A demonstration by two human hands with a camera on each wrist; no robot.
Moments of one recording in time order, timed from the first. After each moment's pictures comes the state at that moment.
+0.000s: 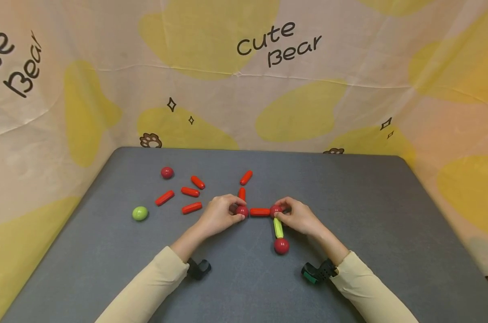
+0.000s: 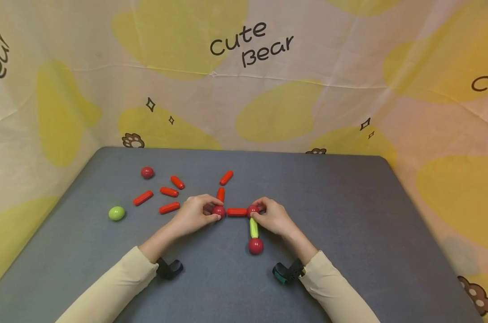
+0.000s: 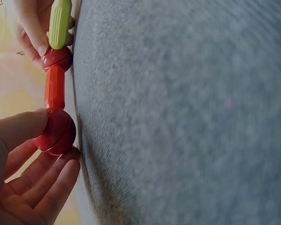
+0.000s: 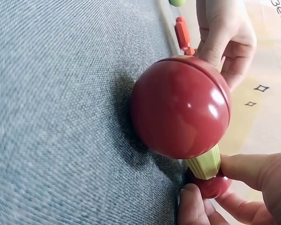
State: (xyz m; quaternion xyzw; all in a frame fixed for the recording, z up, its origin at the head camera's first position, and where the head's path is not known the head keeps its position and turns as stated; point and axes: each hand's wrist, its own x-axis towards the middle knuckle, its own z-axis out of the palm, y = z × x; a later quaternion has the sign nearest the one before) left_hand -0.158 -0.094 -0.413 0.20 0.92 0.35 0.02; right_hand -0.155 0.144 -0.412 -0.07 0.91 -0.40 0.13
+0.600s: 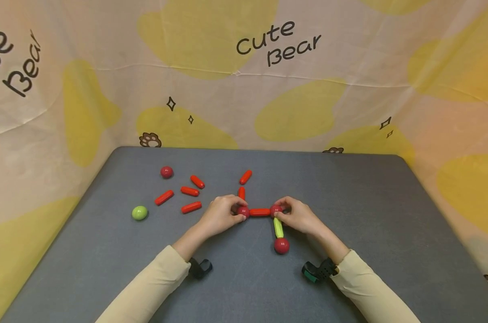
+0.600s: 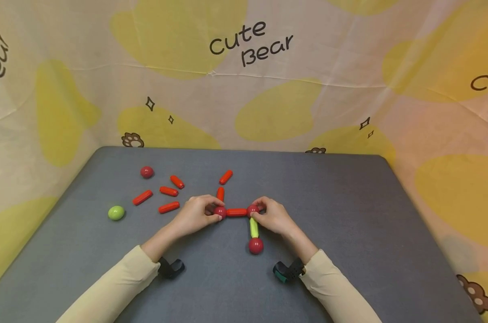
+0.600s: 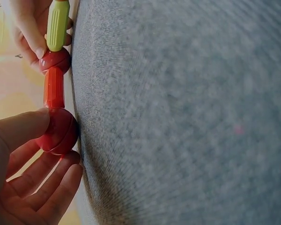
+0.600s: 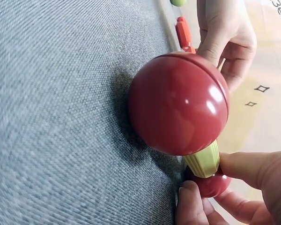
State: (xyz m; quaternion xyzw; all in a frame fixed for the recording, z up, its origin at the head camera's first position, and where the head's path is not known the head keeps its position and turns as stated) left_hand -0.156 -0.091 -0.411 0.22 0.92 0.34 0.02; right_hand -0.155 0.145 -0.414 -0.07 0.91 -0.39 0.13
